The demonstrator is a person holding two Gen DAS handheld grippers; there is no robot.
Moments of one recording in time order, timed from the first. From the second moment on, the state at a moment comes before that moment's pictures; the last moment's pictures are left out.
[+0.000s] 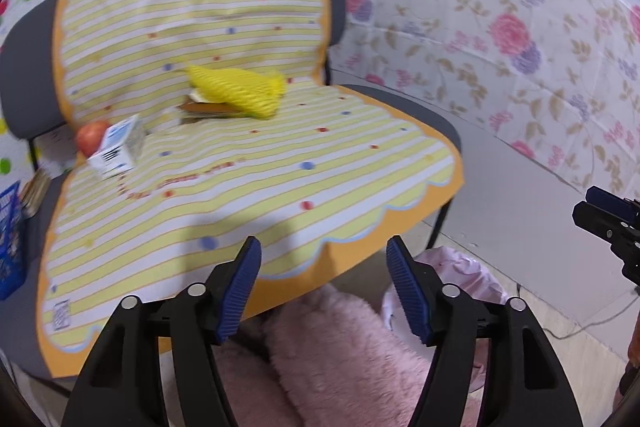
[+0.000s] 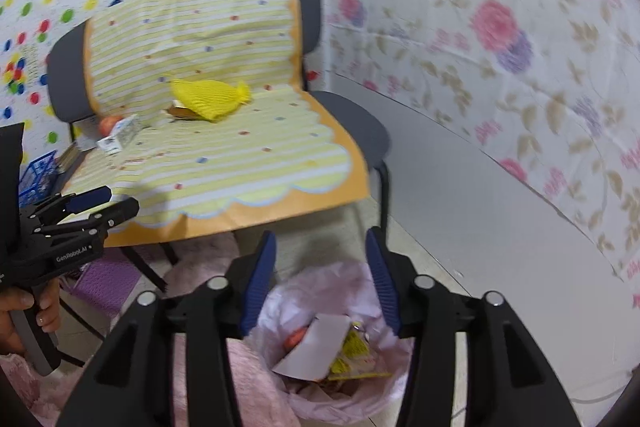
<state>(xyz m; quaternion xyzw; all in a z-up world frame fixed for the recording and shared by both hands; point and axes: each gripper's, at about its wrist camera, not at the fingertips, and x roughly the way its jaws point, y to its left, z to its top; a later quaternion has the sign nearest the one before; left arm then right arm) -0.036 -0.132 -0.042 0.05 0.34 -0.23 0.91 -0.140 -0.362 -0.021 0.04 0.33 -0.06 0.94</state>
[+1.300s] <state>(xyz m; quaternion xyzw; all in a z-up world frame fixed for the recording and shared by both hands) 0.141 0.017 -0.036 0.00 0.36 -0.02 0.93 0.167 -0.214 -0.034 -0.10 0.32 0.12 0.94</state>
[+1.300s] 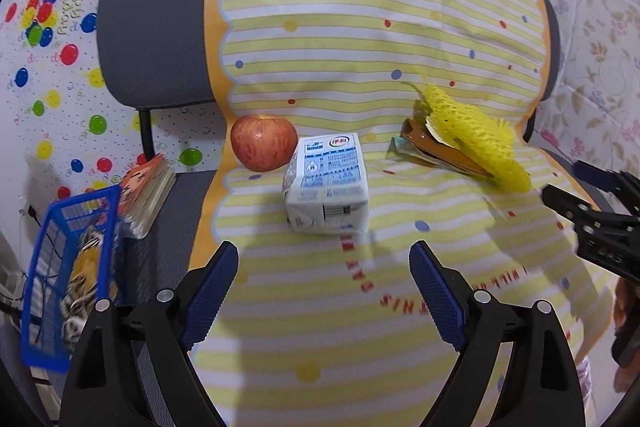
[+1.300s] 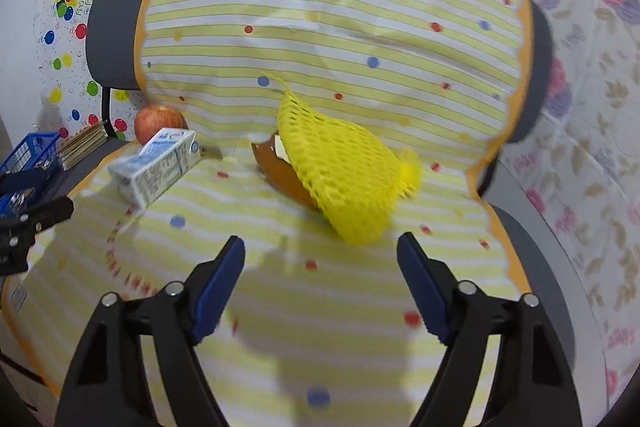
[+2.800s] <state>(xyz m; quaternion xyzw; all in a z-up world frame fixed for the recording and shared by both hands) 0.122 -0.117 -0.034 0.06 0.36 -0.13 0.92 0.065 -0.374 0.000 0.15 0.31 0.05 0.94</state>
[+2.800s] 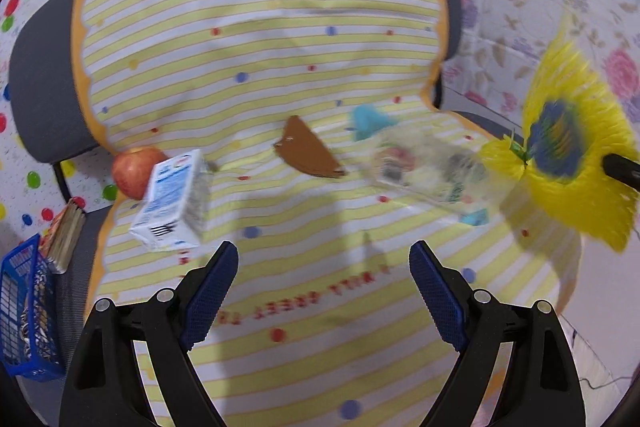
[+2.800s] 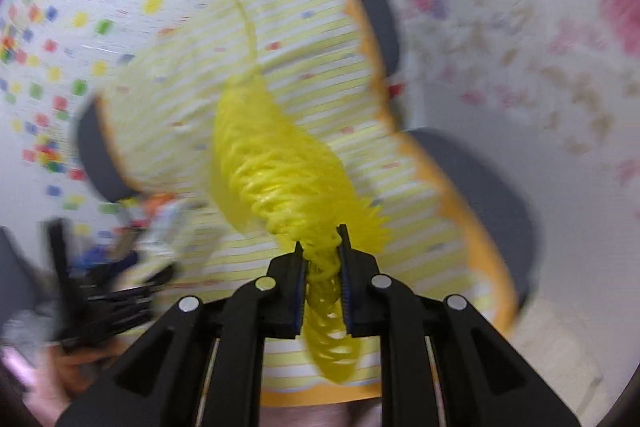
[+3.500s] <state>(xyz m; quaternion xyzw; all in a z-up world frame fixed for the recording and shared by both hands) 0.152 -0.160 -0.080 -0.02 0.42 -0.13 0.90 0.042 -0.388 -0.023 0.14 0.30 0.02 0.94</state>
